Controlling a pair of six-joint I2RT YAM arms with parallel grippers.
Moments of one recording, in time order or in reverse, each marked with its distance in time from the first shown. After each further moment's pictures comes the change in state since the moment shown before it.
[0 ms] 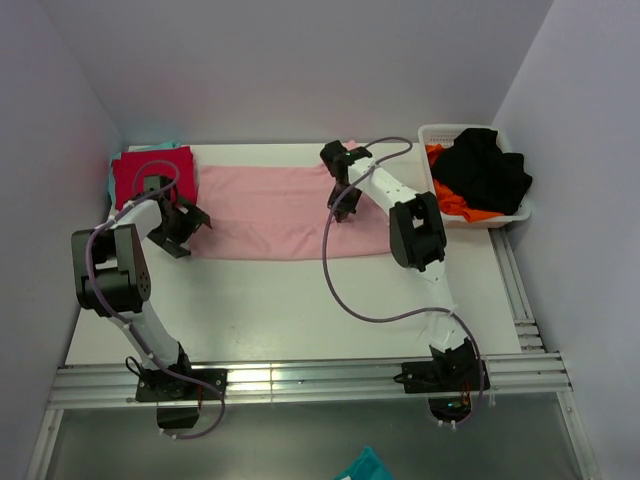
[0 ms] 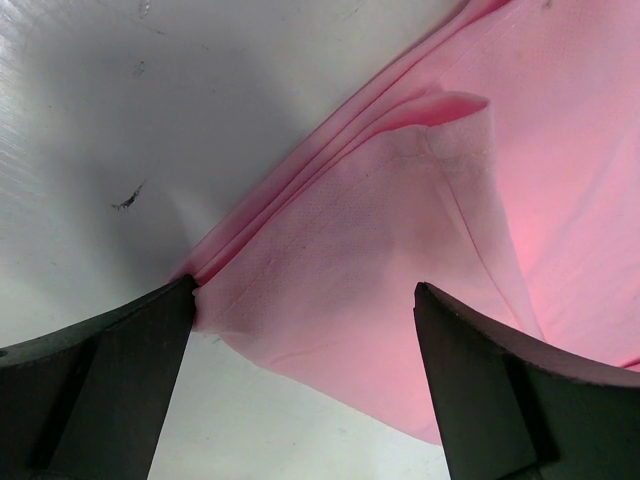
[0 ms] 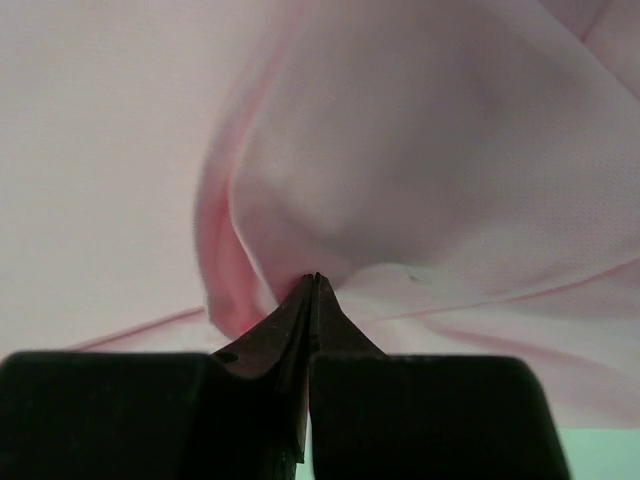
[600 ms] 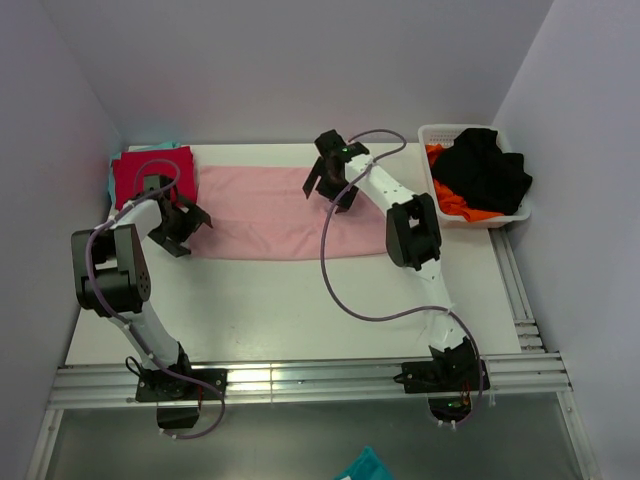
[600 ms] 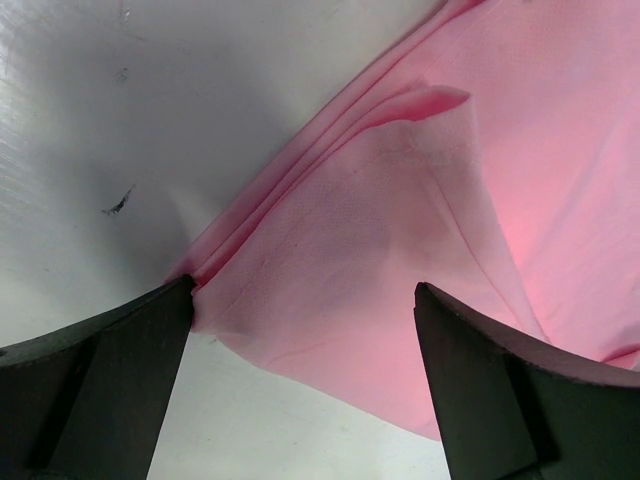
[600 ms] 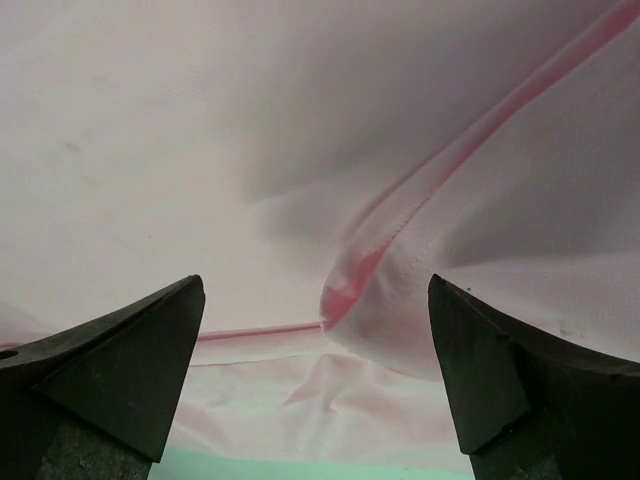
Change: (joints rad) left arm 0.000 -0.007 -0.007 0.013 0.011 0.021; right arm 0.010 0.063 0.151 0.115 -0.113 0.031
